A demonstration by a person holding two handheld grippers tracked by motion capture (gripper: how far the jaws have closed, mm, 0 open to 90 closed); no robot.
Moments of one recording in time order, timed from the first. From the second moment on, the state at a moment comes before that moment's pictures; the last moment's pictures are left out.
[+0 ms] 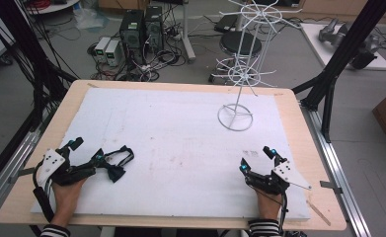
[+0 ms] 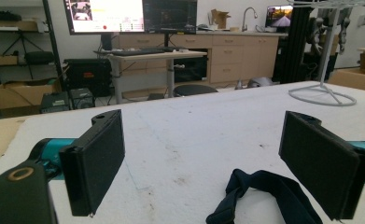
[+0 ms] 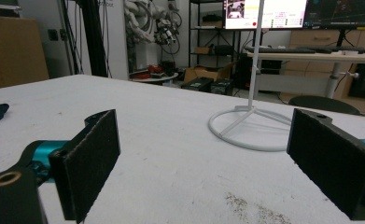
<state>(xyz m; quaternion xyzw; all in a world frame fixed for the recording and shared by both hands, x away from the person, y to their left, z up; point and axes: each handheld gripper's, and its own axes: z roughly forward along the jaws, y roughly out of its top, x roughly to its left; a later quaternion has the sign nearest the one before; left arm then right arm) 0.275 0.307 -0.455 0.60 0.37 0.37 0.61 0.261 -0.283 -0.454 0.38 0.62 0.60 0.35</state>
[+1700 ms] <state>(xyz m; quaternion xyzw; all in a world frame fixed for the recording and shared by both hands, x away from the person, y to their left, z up) 0.276 0.310 -0.436 0.63 0.38 0.36 0.57 0.261 -0.282 -0.454 0.38 0.62 0.59 0.35</state>
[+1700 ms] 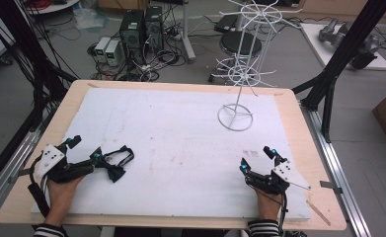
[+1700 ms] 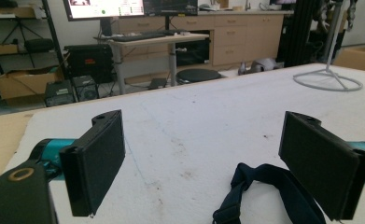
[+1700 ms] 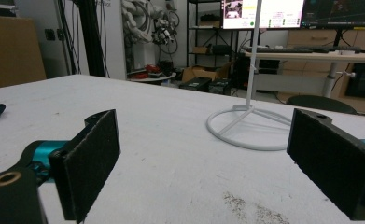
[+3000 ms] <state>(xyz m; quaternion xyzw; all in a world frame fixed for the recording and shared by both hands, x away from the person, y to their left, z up) 0.325 0.274 -0.392 0.86 0.36 0.22 0.29 0.262 -0.283 -0.454 0.38 0.61 0.60 0.36</state>
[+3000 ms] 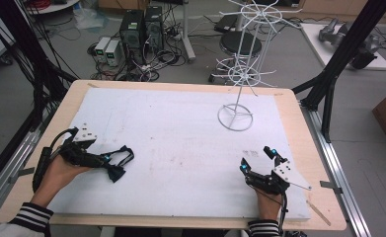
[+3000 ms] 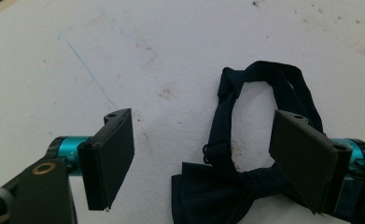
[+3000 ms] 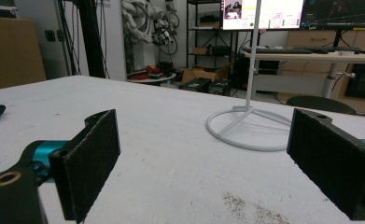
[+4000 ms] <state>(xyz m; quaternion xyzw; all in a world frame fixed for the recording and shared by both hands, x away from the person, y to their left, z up) 0.347 0.254 -0.407 0.90 0.38 0.15 0.17 0.261 -0.283 -0.454 0.38 0.61 0.60 0.36</state>
